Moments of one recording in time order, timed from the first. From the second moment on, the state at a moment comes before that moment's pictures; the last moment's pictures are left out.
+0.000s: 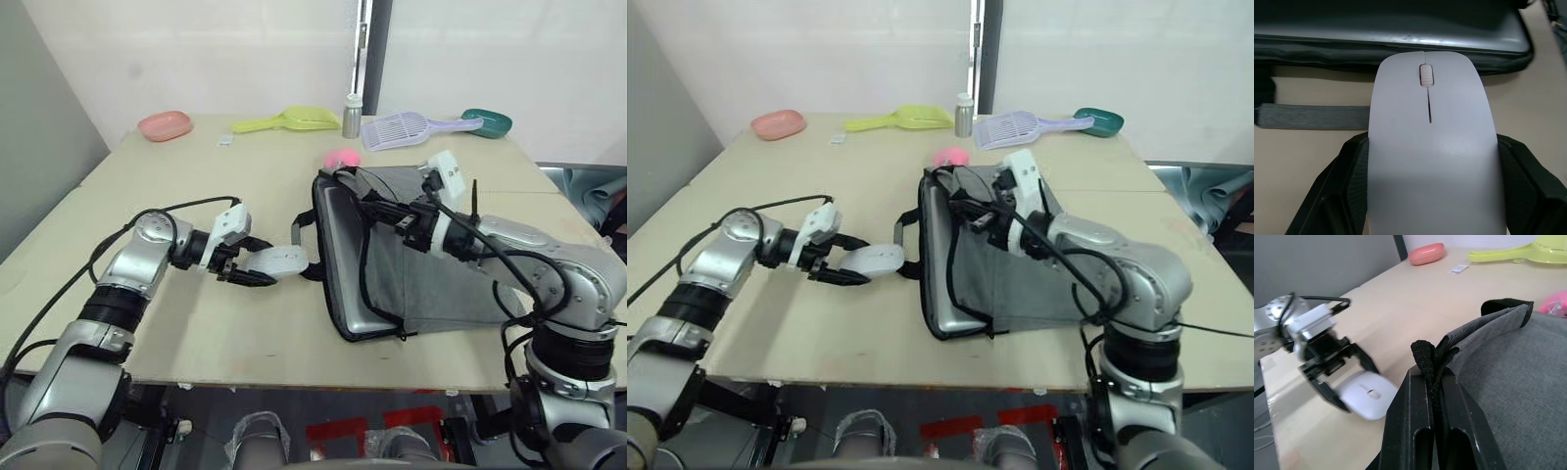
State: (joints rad) left arm -0.73 0.64 -0.18 0.49 -0.20 0.15 -1.42; right arm -0.57 -0.42 -0.26 -0.59 0.91 1.32 0.35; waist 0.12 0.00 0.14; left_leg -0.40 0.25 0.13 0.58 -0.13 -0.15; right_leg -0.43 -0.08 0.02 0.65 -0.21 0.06
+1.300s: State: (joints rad) left arm -0.85 0.27 -0.28 0.53 -0.03 0.18 -1.08; right arm -0.54 -0.50 -0.19 -0.60 1.01 1.21 0.34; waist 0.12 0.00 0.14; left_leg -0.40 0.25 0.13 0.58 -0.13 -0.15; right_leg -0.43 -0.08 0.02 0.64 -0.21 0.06
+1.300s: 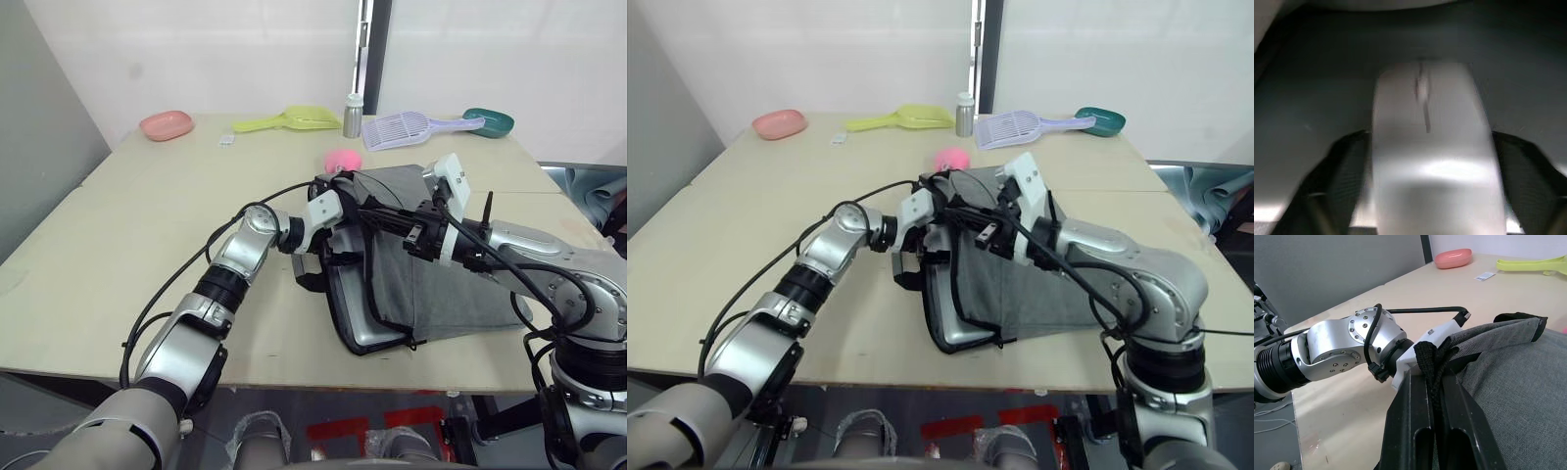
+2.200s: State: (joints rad) left arm -0.68 0.47 -0.15 0.34 -0.21 0.17 -1.25; right arm -0.54 -0.54 -0.19 -0.59 1.06 1.20 0.33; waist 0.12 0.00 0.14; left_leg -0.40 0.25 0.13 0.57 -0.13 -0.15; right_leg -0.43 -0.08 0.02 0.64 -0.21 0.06
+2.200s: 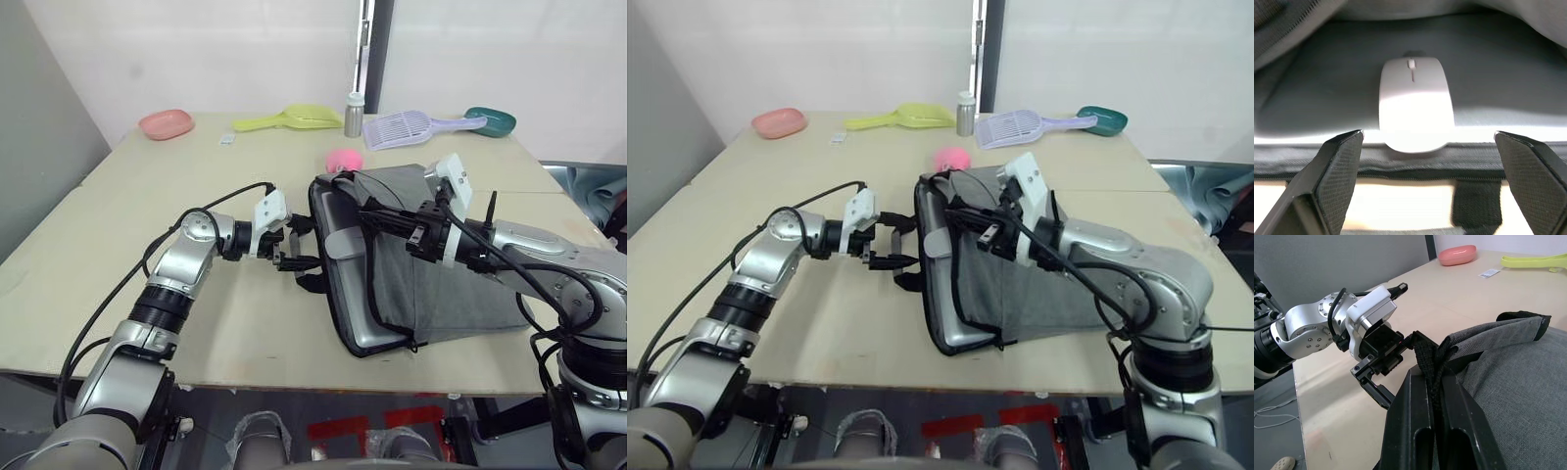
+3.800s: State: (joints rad) left arm -0.85 0.18 -0.18 0.75 -0.09 0.00 -1.13; right arm -0.54 -0.56 -0.18 -0.60 1.12 1.18 0.27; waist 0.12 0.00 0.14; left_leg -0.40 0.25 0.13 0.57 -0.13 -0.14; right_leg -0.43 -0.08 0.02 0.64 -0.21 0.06
